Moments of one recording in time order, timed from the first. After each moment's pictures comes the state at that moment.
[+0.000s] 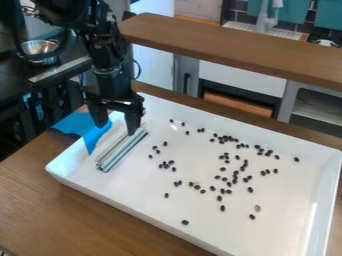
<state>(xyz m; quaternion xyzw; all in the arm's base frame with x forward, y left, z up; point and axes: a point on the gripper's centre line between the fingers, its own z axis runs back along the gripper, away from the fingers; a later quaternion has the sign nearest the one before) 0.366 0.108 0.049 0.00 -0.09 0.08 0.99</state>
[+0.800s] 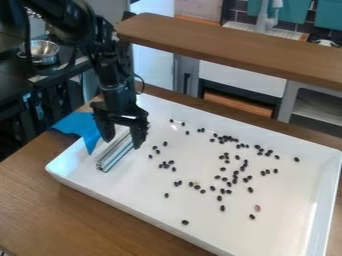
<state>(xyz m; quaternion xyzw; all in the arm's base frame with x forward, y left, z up) 0.371 0.102 0.017 -0.03 -0.08 0.06 0.99</state>
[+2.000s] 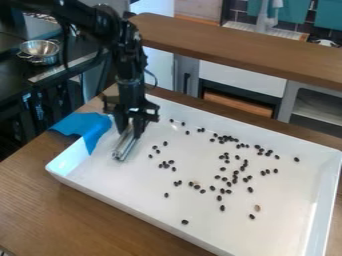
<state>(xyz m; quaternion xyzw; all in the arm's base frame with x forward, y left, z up) 0.412 0.114 0.007 0.01 -0.04 0.13 0.99</state>
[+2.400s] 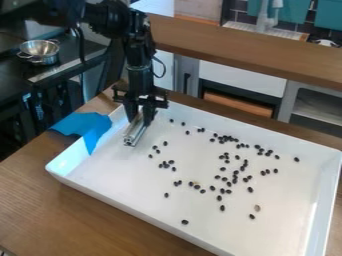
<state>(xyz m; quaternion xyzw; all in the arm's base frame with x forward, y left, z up) 0.439 0.112 0.016 -0.01 -0.03 0.13 0.99</state>
